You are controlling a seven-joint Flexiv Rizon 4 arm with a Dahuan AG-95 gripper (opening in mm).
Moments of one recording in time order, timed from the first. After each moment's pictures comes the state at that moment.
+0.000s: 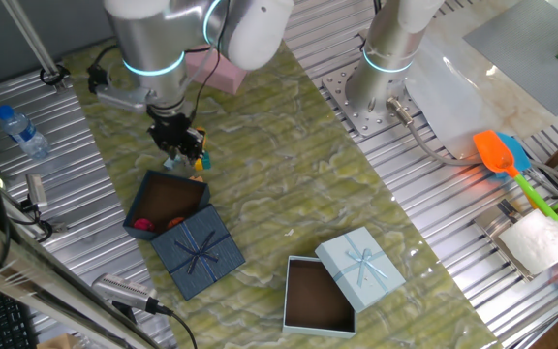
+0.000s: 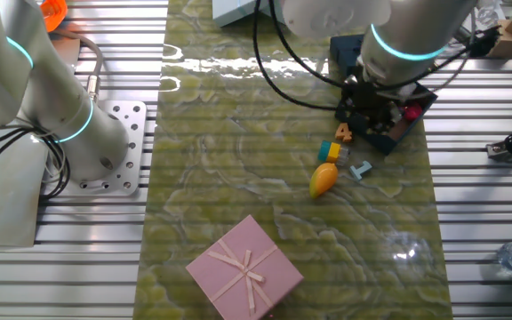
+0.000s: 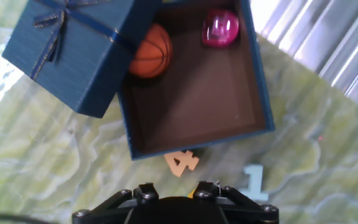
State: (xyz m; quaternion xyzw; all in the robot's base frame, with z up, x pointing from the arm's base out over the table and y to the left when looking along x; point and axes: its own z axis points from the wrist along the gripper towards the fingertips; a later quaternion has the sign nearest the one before) arm 0.570 0.009 0.105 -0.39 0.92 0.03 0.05
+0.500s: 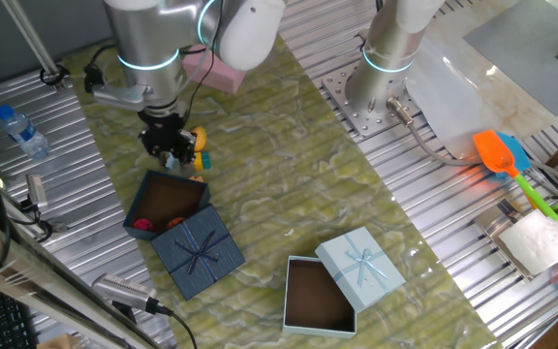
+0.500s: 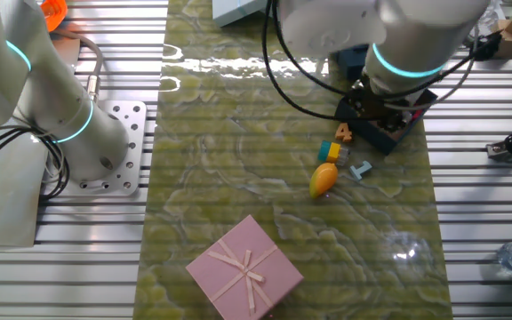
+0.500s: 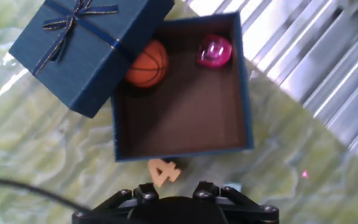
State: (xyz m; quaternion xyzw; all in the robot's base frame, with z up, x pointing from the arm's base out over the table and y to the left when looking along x) arm 0.596 0.022 0.096 -0.43 0.90 0.05 0.10
